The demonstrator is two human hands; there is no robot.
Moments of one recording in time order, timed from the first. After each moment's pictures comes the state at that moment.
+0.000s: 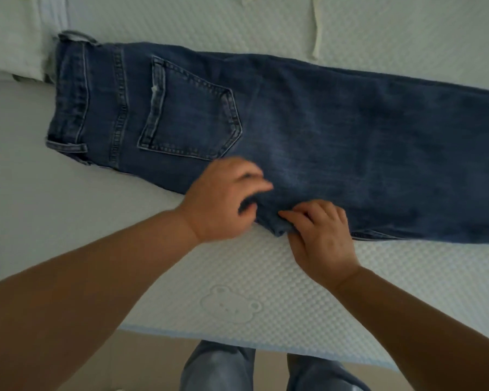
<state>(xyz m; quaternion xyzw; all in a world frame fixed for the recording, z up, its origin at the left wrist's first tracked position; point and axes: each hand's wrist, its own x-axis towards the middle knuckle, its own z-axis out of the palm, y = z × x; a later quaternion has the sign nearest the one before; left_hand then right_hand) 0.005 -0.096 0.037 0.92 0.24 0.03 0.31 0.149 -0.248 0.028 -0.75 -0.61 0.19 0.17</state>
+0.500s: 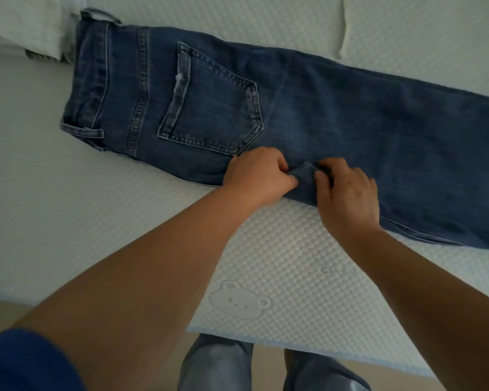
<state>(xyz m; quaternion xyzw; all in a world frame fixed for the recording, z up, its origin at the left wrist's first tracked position) 0.048 -0.089 0.030 0.76 0.49 -0.10 0.41 0.163 -0.195 0.028 -0.85 -0.48 0.22 0.10</state>
